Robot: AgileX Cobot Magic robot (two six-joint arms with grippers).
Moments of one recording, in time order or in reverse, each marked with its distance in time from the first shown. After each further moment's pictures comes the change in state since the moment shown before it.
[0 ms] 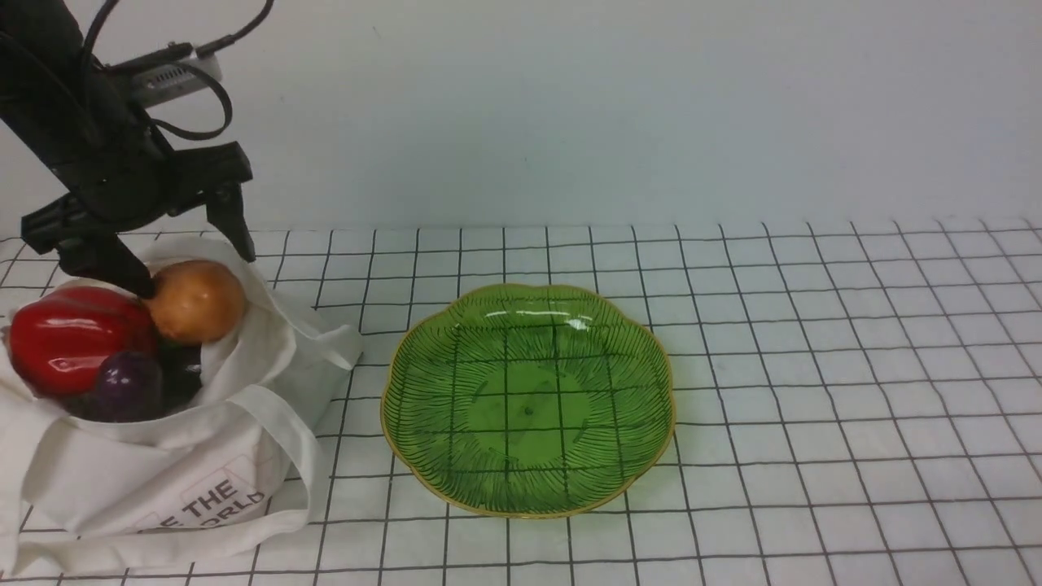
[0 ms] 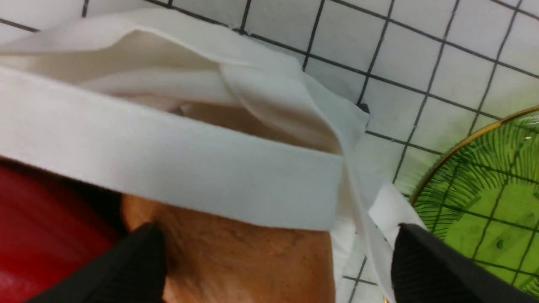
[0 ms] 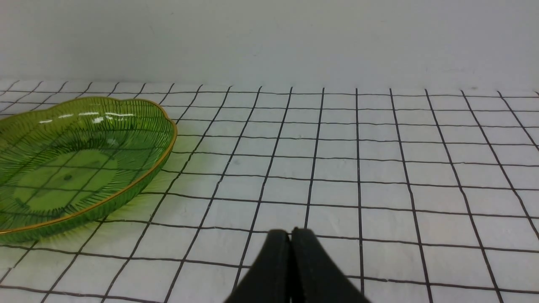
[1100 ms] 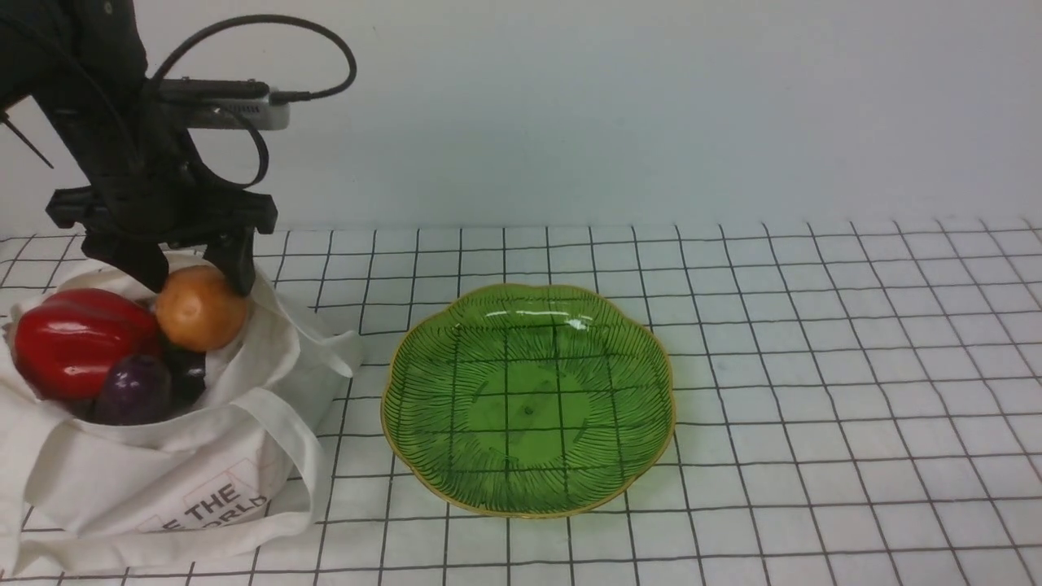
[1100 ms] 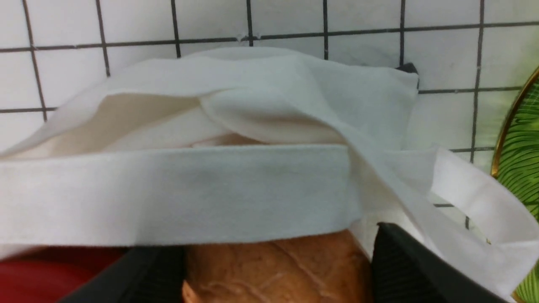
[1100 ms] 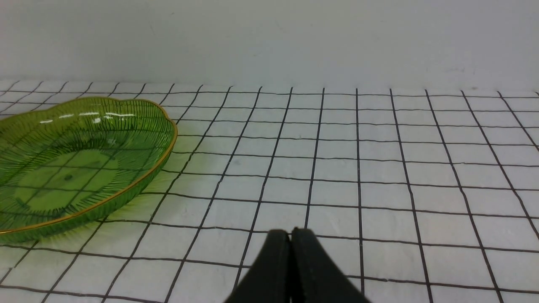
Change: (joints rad) right arm 0.000 0.000 0.000 0.000 0.000 0.000; left arm -0.089 0.025 -0.001 0.168 -0.002 0.250
